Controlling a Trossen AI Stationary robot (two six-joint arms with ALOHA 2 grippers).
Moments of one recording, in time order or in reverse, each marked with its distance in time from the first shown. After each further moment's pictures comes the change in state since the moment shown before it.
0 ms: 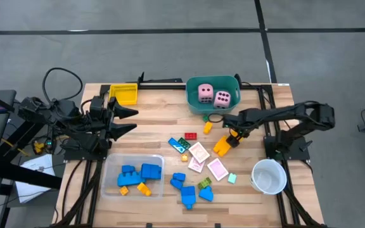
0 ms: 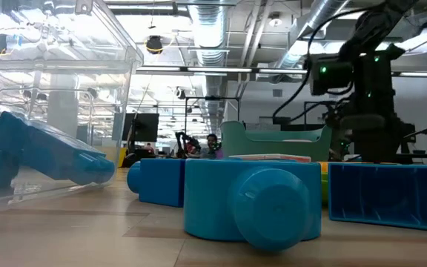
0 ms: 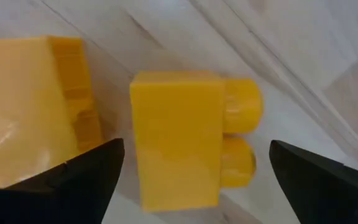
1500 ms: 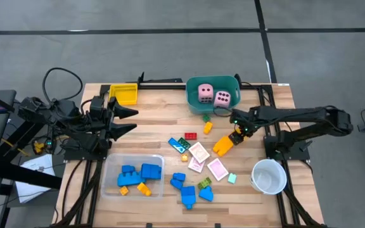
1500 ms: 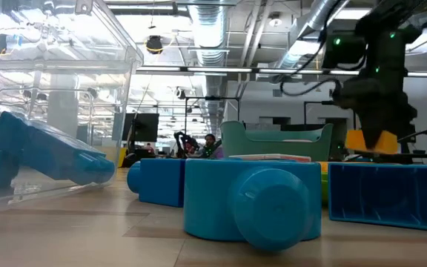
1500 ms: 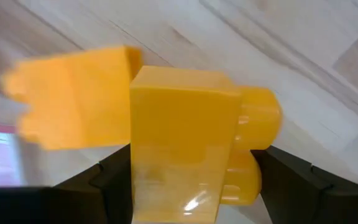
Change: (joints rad) left arm 0.000 0.000 0.000 0.000 0.000 0.003; right arm -0.003 -0.254 -0.003 -0.062 -0.108 0.127
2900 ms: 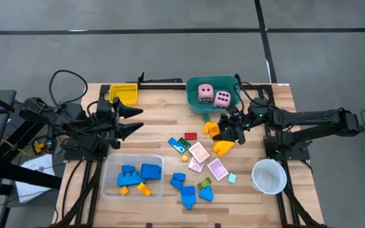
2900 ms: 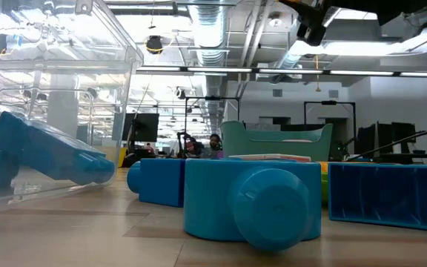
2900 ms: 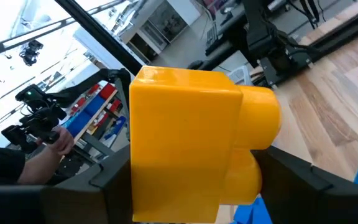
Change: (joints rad) left arm 0.001 0.061 0.000 0.047 -0.084 0.024; right arm 0.151 -0.176 0.003 1.152 -0.416 0.031
